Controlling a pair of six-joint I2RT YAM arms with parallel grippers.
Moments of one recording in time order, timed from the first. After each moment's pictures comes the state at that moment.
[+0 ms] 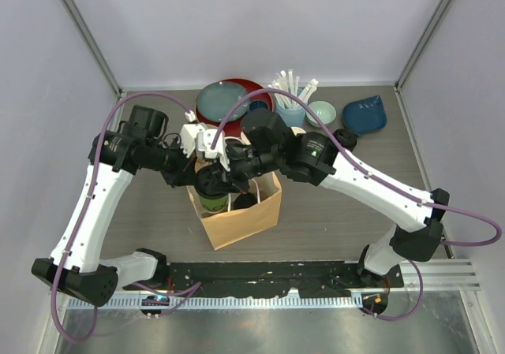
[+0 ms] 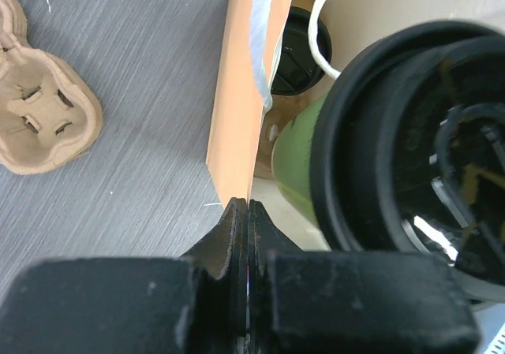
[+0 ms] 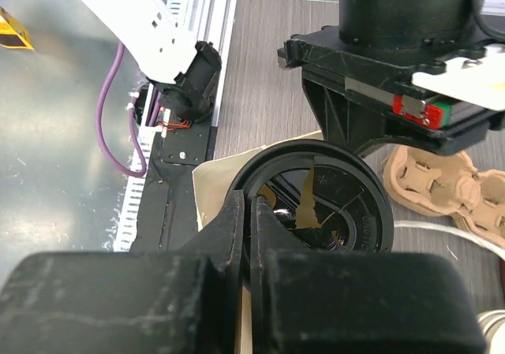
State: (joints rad) left arm -0.31 1.19 1.49 -1.35 0.56 0.47; right arm 1.10 1.55 1.78 -0.71 -0.51 -0.28
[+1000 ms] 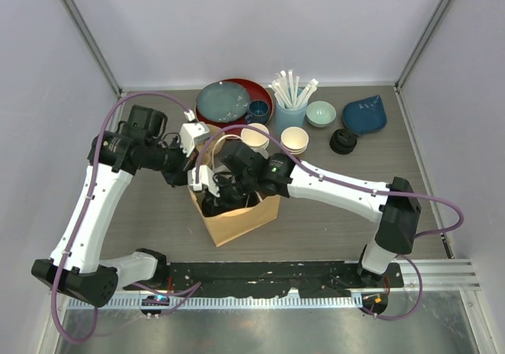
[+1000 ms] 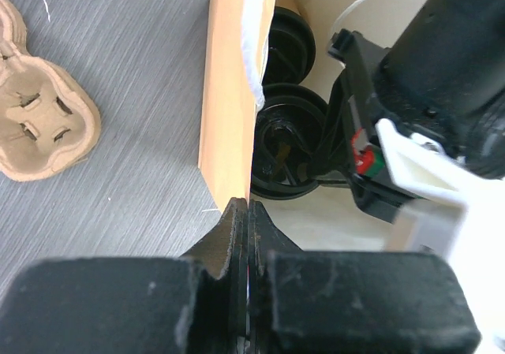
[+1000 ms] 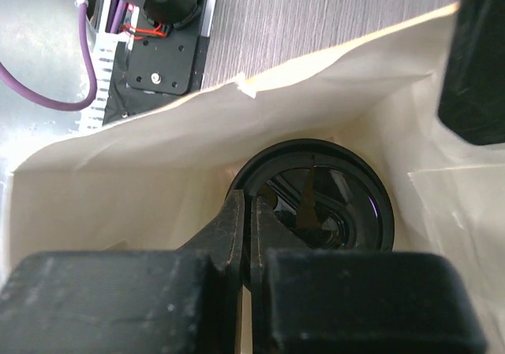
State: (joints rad) left arm -0.31 1.19 1.48 -1.34 0.58 0.47; right arm 1.10 1.68 1.51 -0.57 -0.51 -0.40
